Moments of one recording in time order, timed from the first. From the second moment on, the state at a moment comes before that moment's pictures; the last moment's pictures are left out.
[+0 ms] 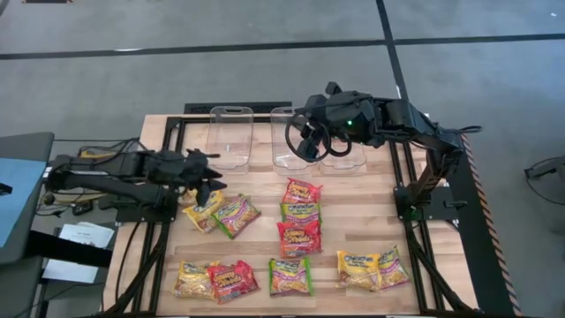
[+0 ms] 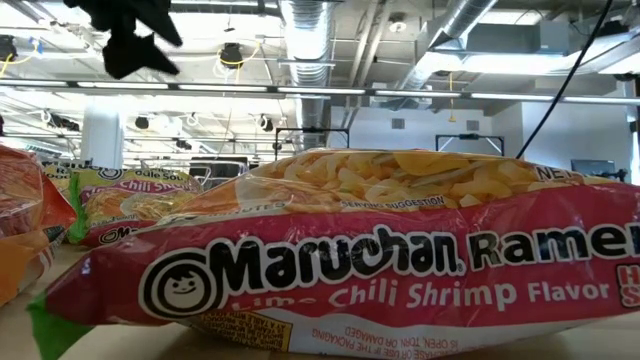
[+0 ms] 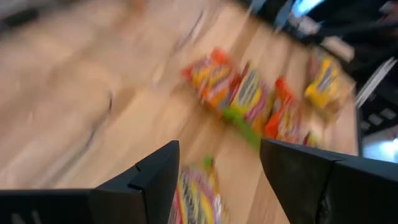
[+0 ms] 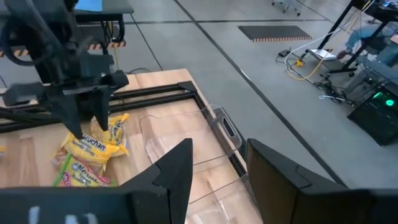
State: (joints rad) left arm -0.03 0.71 0.76 -0.59 -0.20 -0.58; right arm 0.01 1.75 2.35 -1.07 0.50 0.04
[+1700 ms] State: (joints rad) left arm 0.13 1.38 0.70 -0.49 0.31 -0.69; right arm 0.01 1.76 2.35 -1.16 0.42 0.04
